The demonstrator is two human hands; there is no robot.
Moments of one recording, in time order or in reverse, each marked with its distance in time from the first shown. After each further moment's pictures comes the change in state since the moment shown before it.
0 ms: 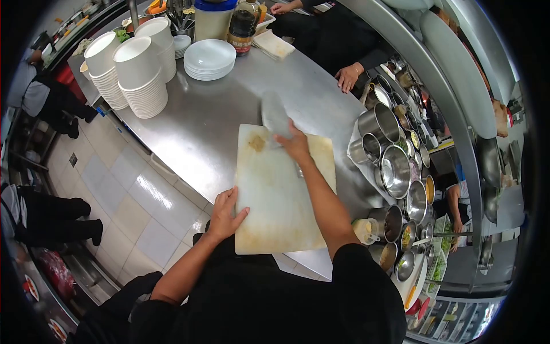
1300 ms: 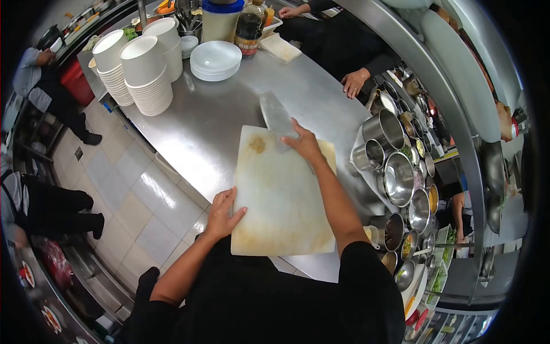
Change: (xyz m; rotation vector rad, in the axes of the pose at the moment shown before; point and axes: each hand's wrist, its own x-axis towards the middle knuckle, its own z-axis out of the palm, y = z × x) left_hand 0.002 0.003 0.003 -0.020 0.057 -0.014; right_hand 0.017 0.007 -0.032 0.053 -0.177 -0.141
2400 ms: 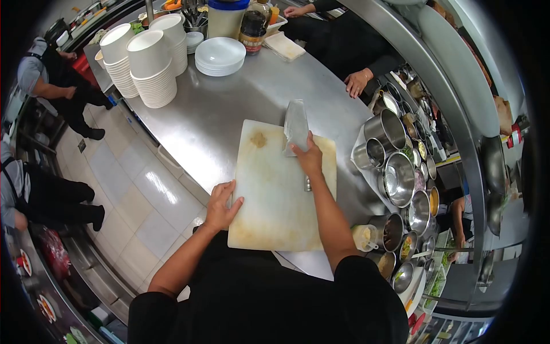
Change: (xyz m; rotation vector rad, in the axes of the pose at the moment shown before) left_hand -0.006 0.002 0.006 -0.002 0.063 -0.041; right_hand -0.058 0.019 0.023 0.200 0.272 0.177
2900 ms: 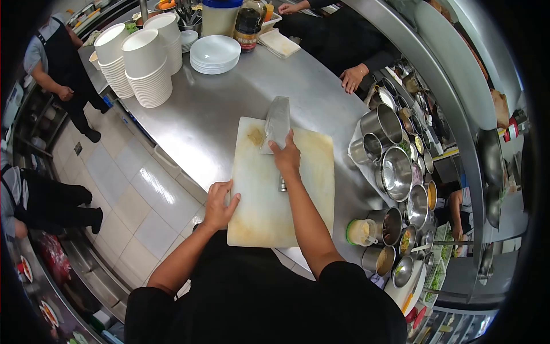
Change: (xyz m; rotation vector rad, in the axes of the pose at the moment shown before) left_hand 0.000 -0.003 0.003 0.019 0.060 0.036; right_hand -0.036 -0.049 0.043 -0.276 0.073 0.188
